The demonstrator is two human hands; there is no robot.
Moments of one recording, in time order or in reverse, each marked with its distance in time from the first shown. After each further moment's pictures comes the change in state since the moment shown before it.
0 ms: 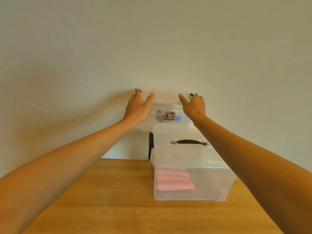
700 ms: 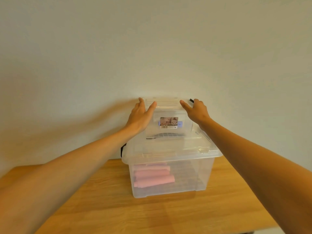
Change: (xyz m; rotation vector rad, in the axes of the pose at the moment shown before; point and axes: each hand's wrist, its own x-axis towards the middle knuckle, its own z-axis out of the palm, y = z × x) left_hand -0.017 0.036 0.115 0.014 -0.248 -0.016; right_hand 0.020 0.125 -0.068 -0.011 -0.080 0.096
